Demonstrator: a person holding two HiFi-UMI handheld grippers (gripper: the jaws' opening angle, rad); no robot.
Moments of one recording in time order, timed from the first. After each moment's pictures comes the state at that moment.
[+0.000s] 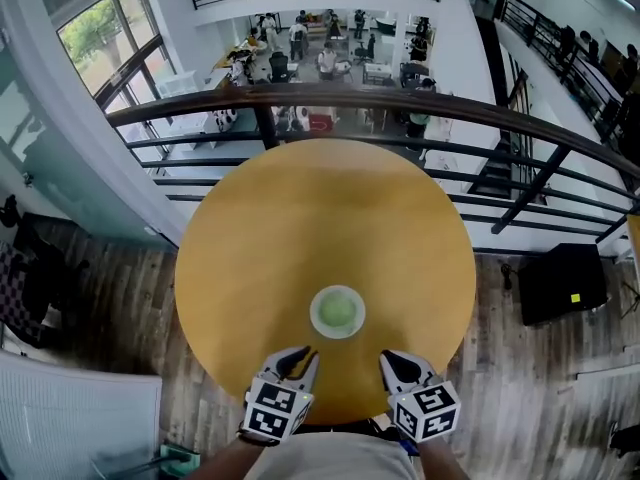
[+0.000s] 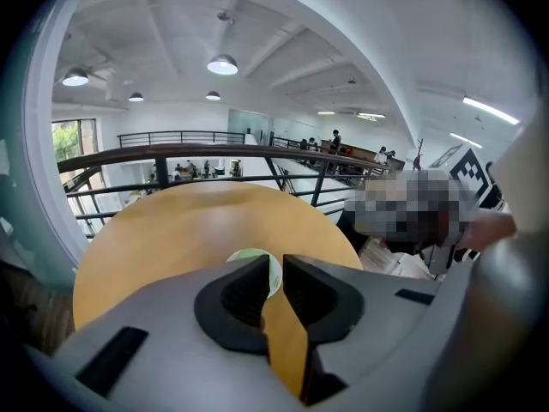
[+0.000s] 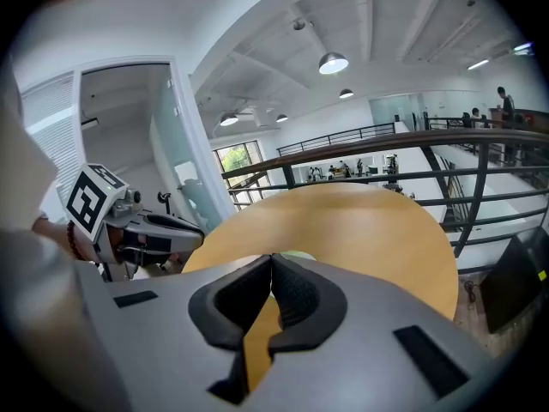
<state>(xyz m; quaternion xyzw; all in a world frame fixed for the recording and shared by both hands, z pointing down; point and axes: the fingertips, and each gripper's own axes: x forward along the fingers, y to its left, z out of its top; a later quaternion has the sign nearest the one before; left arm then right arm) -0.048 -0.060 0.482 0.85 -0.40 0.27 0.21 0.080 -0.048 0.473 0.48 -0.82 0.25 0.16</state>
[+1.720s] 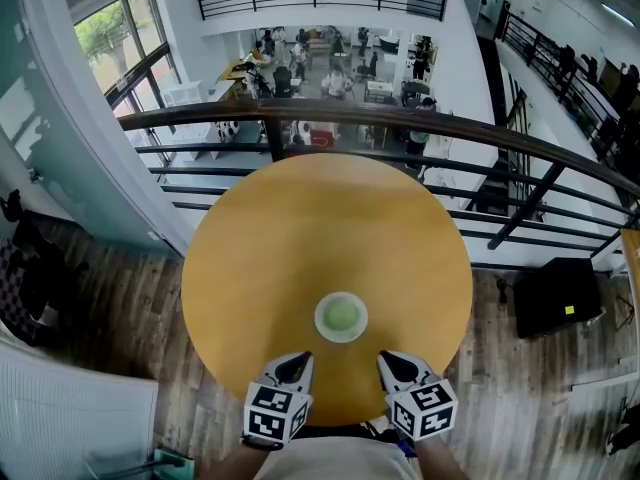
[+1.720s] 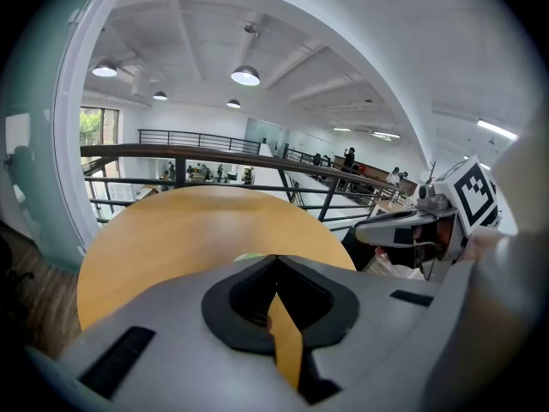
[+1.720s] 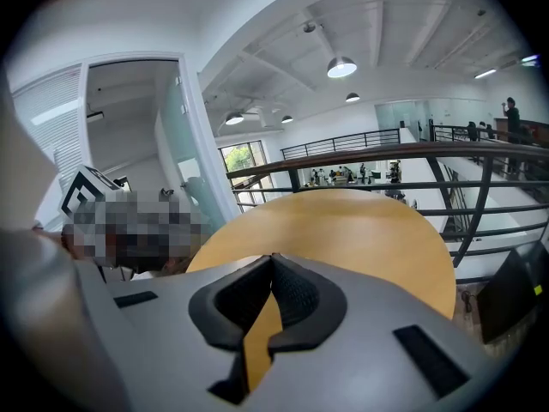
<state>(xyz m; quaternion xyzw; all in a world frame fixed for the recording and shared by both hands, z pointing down) -0.072 -0.044 0.462 0.84 -0.44 0.22 0.24 0.061 -0.041 0.450 0.48 -0.83 0.23 0.17</state>
